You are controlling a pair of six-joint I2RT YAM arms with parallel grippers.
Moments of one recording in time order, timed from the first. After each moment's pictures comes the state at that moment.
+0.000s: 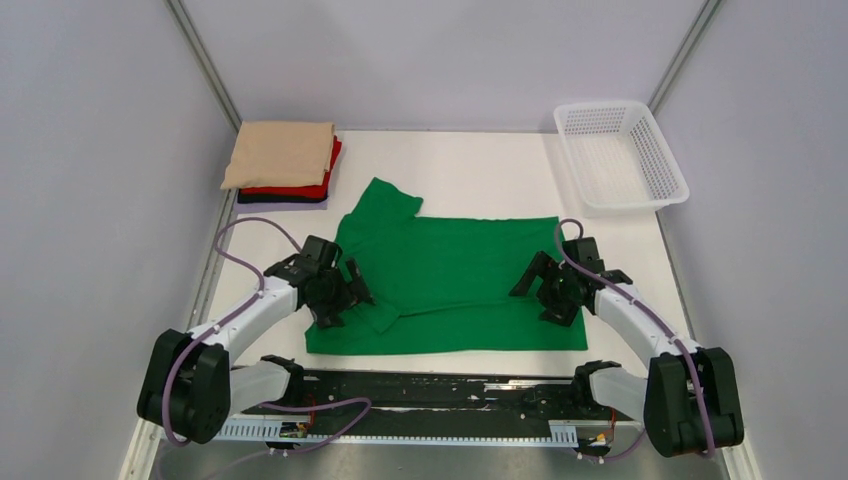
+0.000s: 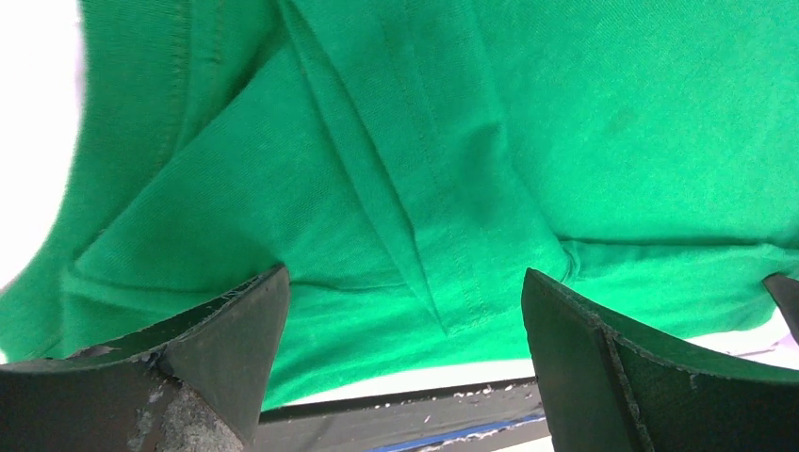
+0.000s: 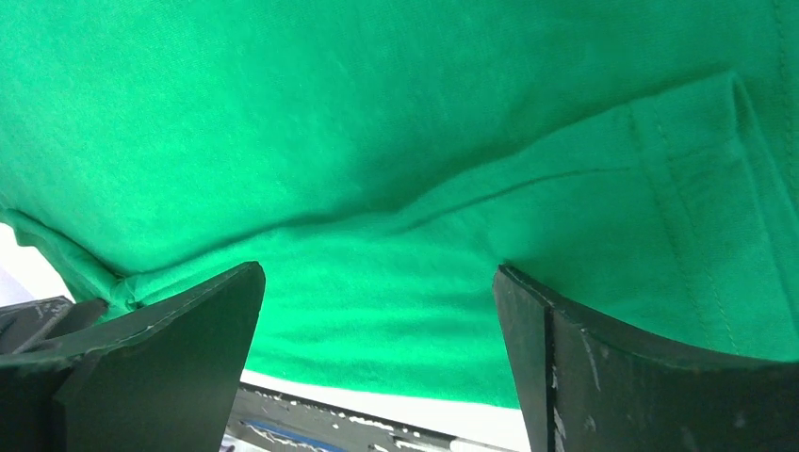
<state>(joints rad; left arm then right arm) -0.34 1.16 0.56 -0.57 0.16 -0.85 0.16 1.14 0.52 -0.49 -0.24 0.74</state>
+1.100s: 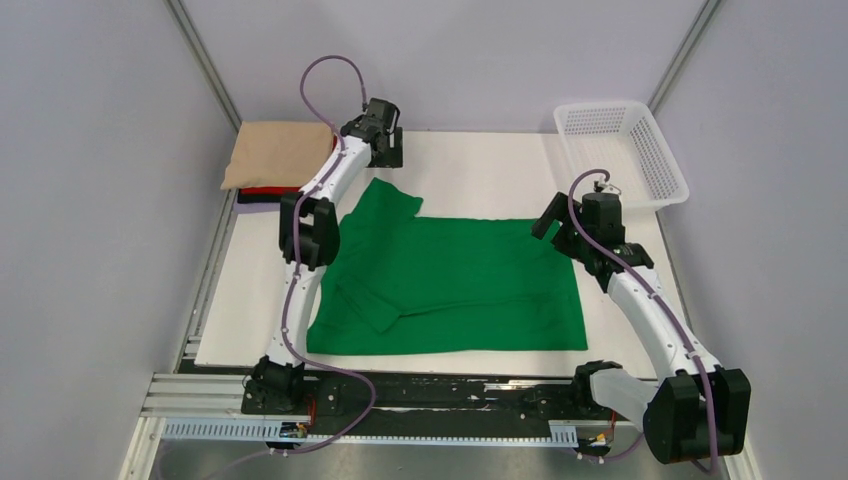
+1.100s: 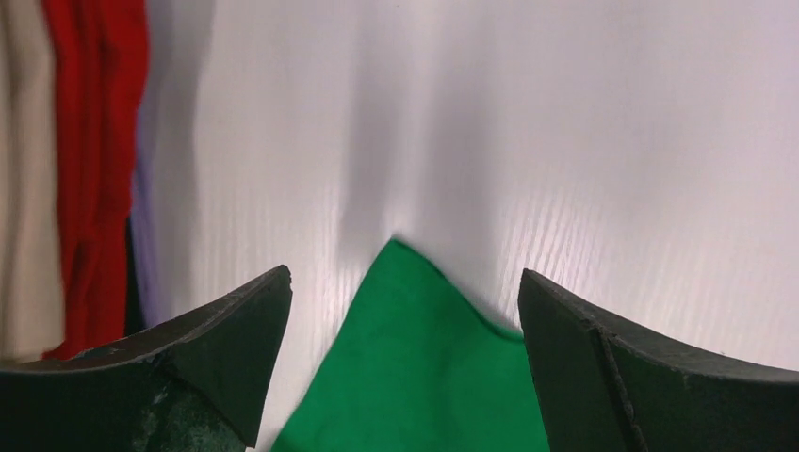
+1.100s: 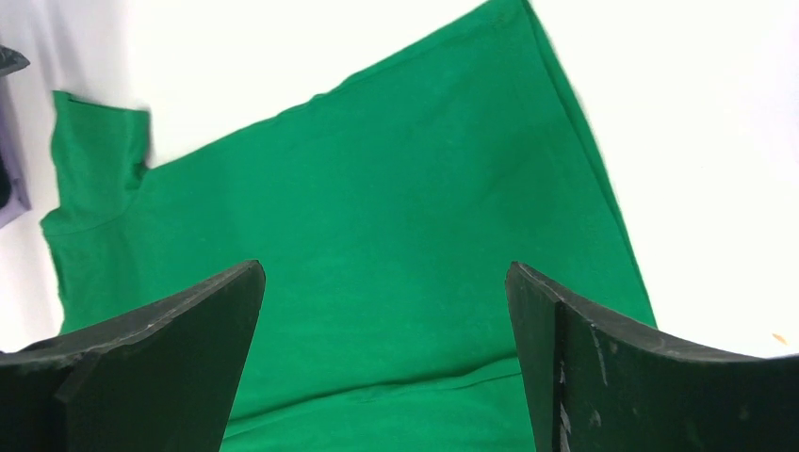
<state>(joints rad) -0.32 2.44 2.33 -0.80 -0.31 -0.30 0.13 1.10 0.82 -0.40 0.02 0.60</state>
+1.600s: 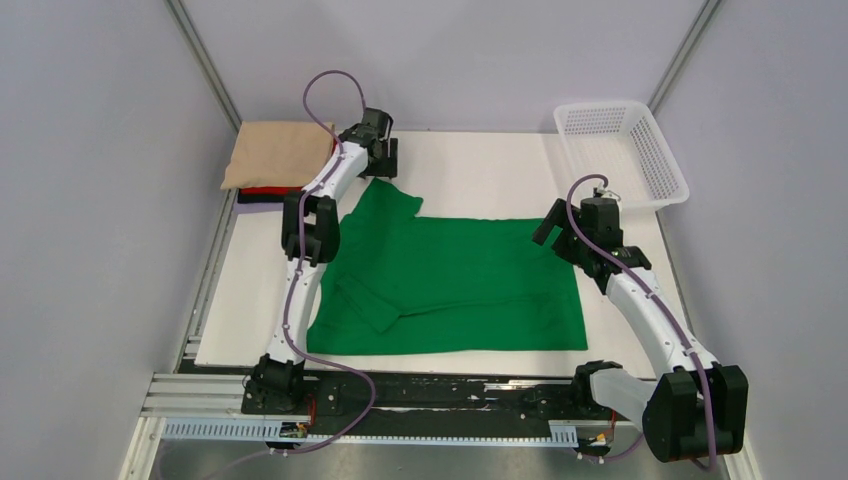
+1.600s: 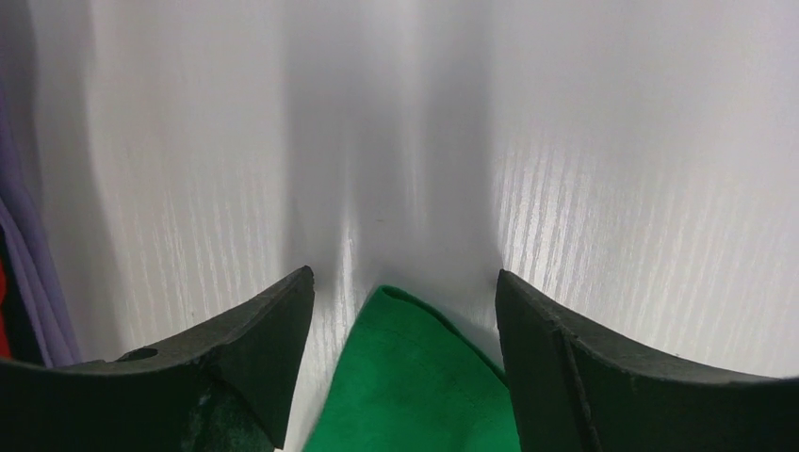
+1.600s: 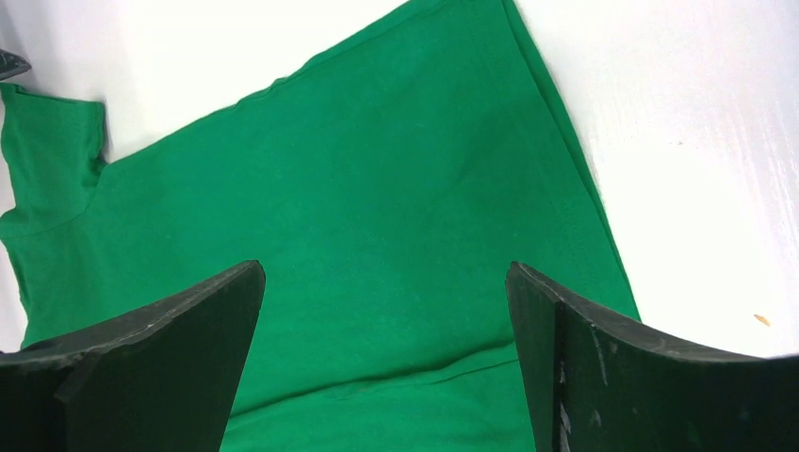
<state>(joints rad) -0.29 2.60 2.39 -0.75 -0.17 -0.23 0.12 1.10 0.78 -0.41 0.04 0.59</state>
